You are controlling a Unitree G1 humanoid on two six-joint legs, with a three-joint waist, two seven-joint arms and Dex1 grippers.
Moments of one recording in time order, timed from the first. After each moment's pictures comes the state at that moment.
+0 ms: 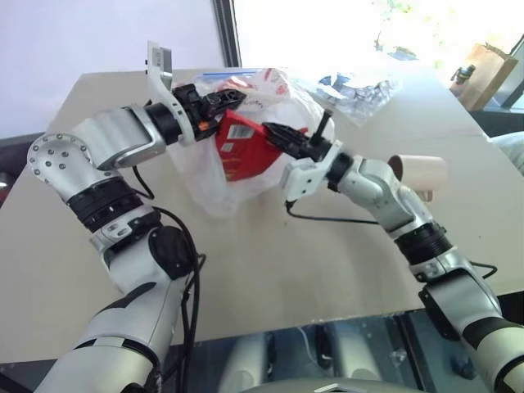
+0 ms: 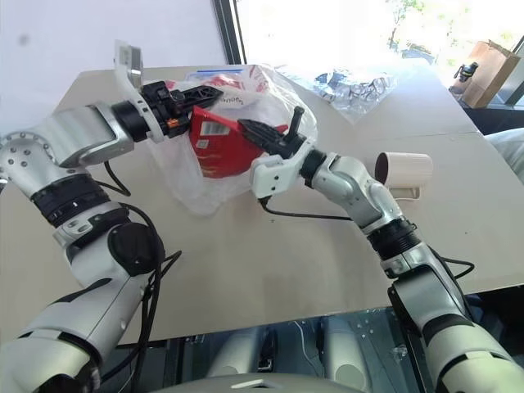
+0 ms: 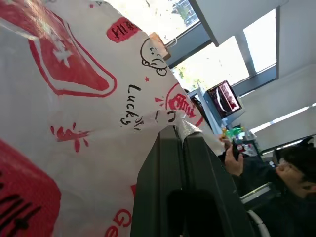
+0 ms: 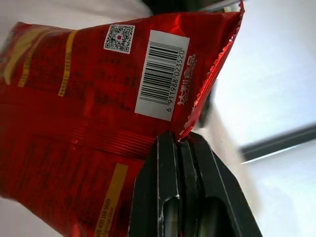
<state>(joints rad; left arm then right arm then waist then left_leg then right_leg) -1.08 0.36 0.75 0.22 -1.54 1.57 0.49 -0.81 -0.31 0.39 0.30 -0.59 -0.59 0.22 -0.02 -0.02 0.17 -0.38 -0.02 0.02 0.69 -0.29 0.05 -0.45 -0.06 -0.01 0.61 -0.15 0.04</state>
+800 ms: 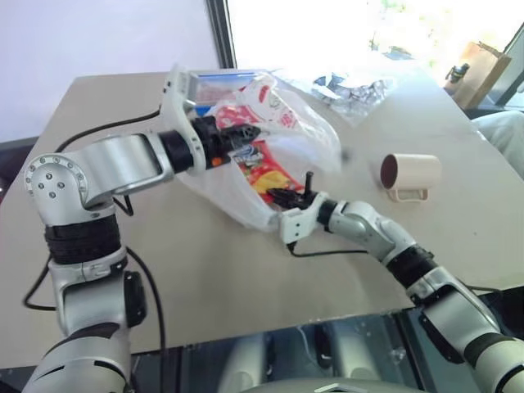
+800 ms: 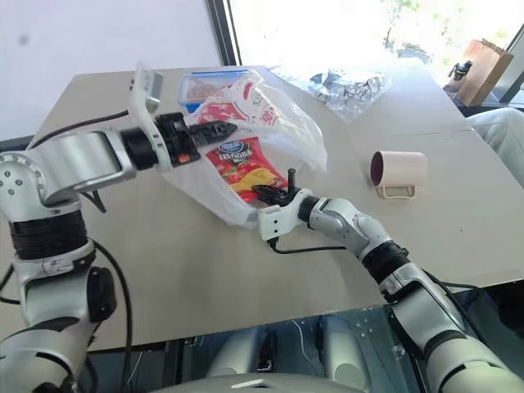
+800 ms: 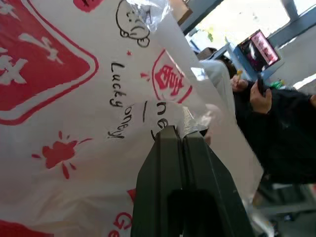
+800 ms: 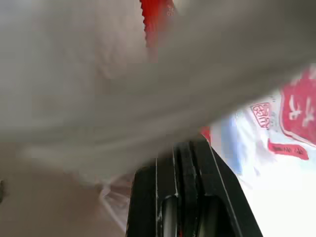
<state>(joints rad) -0.78 0.69 0.22 -0.14 -1.94 1.26 0.56 -0.74 -0.28 0.53 0.52 -0.66 -0.57 0.25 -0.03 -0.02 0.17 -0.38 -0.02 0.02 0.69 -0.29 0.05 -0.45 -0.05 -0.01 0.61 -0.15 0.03</state>
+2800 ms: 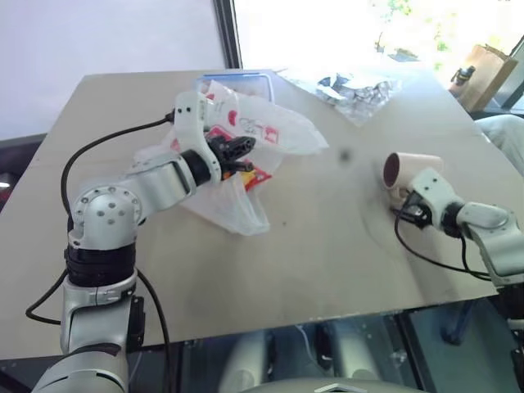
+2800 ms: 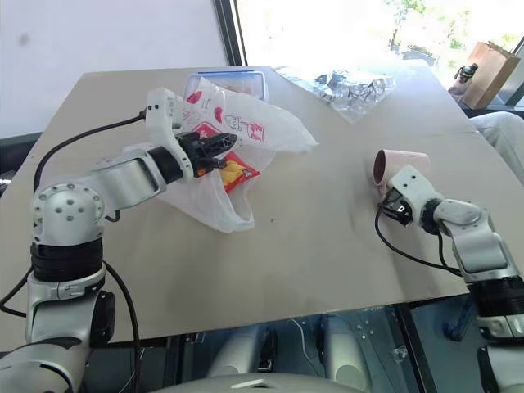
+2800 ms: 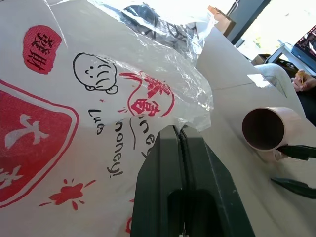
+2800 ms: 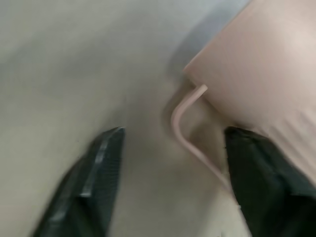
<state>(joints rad) -0.66 0.63 0.14 -0.23 -1.29 1.06 0.20 -0.39 -0.72 0.06 0.08 0.05 0.49 0.72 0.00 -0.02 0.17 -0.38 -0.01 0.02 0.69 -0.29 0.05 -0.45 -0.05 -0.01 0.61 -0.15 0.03</state>
